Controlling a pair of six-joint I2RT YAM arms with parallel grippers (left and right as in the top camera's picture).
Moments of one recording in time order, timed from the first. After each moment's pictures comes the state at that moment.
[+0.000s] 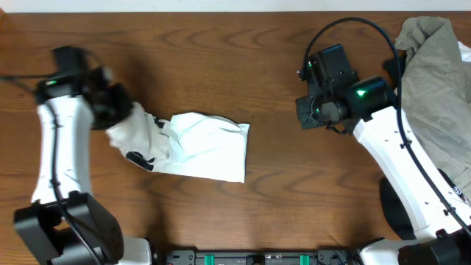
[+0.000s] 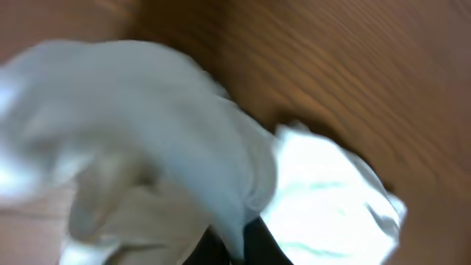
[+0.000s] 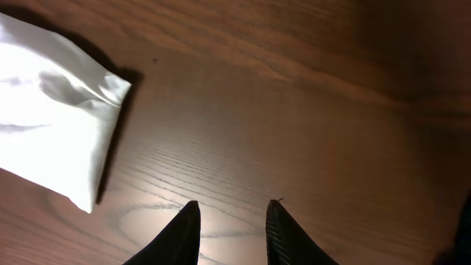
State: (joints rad) left arm 0.20 1.63 1.38 -1.04 0.25 -0.27; right arm 0.39 1.55 1.45 -1.09 0.02 0.17
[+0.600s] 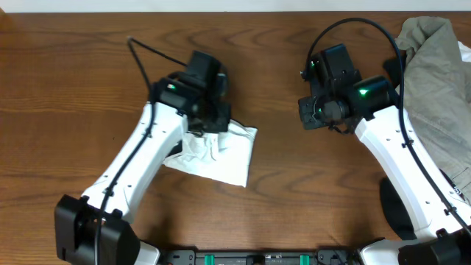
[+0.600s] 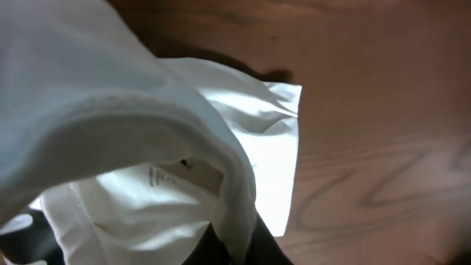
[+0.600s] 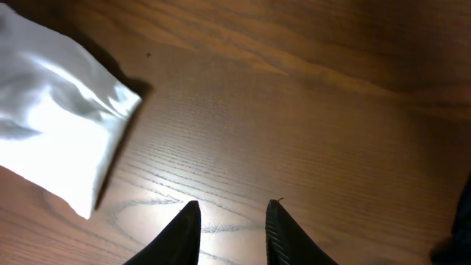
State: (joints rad) left arm -0.43 1.62 1.38 -1.03 0.17 -0.28; right arm 0.38 1.55 1.45 -1.11 0.03 0.17
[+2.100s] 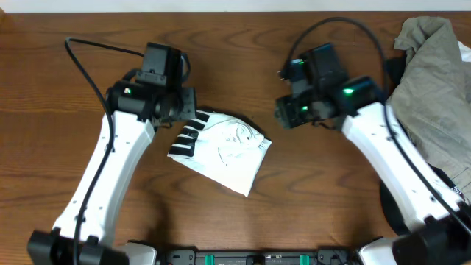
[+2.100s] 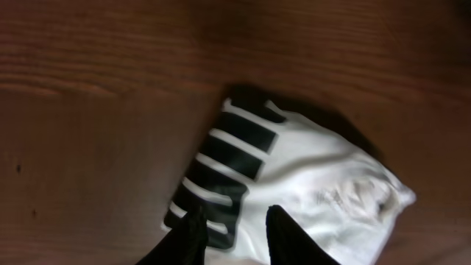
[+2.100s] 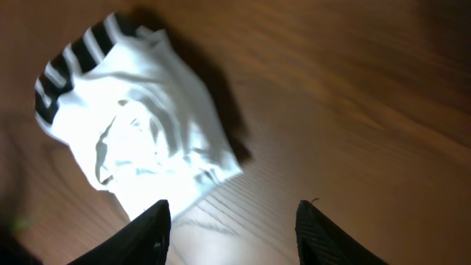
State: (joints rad) left arm -0.23 1.53 1.39 -1.00 0.02 -0.28; right arm 0.45 1.64 1.42 -0.93 -0.21 0.07
